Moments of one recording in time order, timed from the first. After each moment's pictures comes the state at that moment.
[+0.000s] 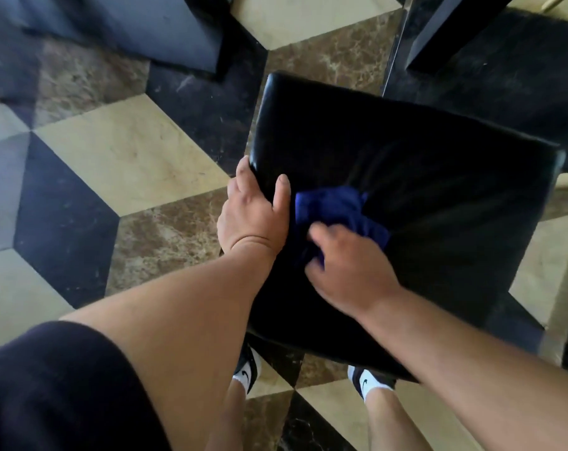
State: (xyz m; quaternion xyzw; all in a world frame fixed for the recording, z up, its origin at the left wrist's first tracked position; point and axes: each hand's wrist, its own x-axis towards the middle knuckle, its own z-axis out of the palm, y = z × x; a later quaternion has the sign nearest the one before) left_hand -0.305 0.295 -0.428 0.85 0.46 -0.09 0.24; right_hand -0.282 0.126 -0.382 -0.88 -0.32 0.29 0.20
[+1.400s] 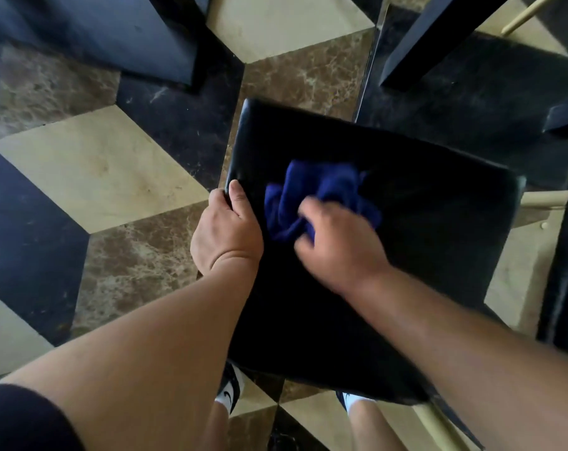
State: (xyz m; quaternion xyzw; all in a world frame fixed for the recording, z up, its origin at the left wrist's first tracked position) left_hand -0.287 0.303 -0.431 0.81 0.54 -0.08 0.23; right_hand -0.218 0.143 -0.387 -0.91 -0.28 0.24 0.19
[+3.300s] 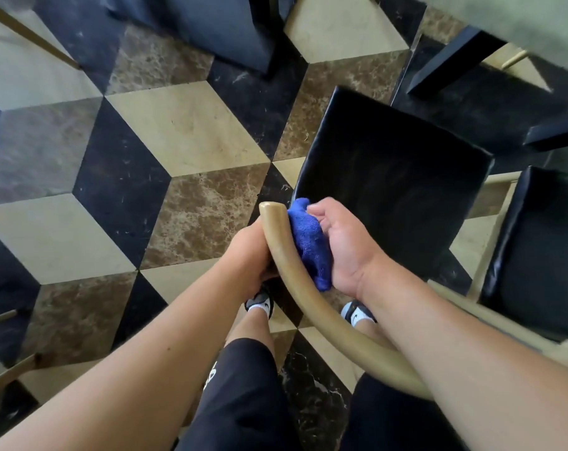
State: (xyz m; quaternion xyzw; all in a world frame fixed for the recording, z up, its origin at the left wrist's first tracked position) left_hand -0.484 0.341 -0.141 0.39 0.59 -0.20 0.68; right_hand -0.401 0.223 -0.139 -0.50 0.24 0.63 0.55
